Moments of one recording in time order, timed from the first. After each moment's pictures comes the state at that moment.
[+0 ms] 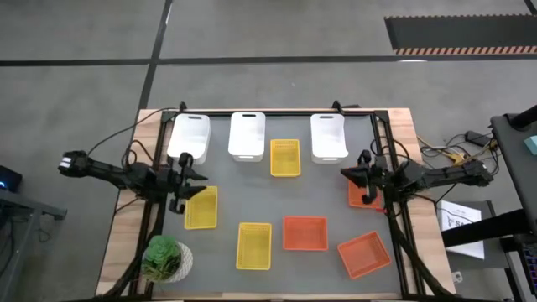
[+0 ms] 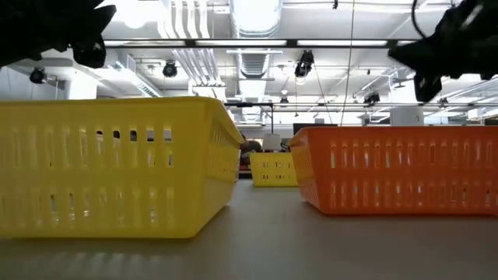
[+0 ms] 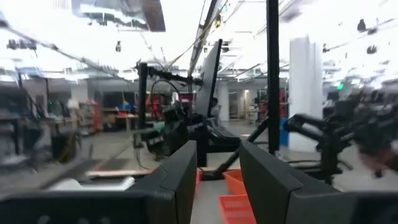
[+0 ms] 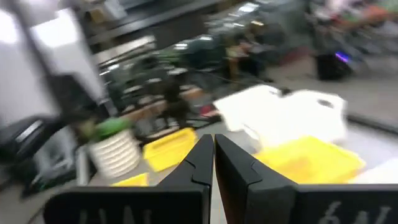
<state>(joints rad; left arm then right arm) -0.24 0.29 0.00 0.57 -0.14 0.08 0.14 0.16 0.01 0.24 0.32 0.34</state>
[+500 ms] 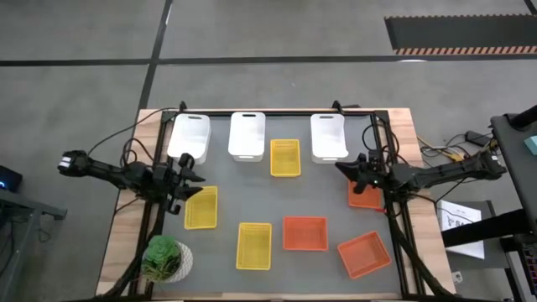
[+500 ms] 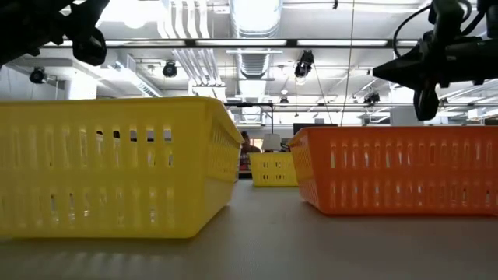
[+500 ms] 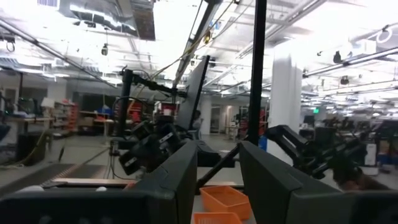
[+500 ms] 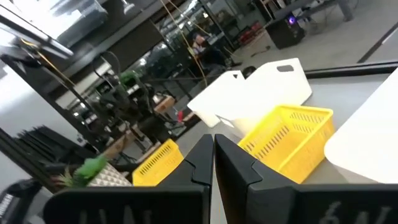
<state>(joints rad) -0.24 0.31 0.00 0.65 -0.09 -0.06 0.14 0.52 0.02 0.44 0.47 0.64</state>
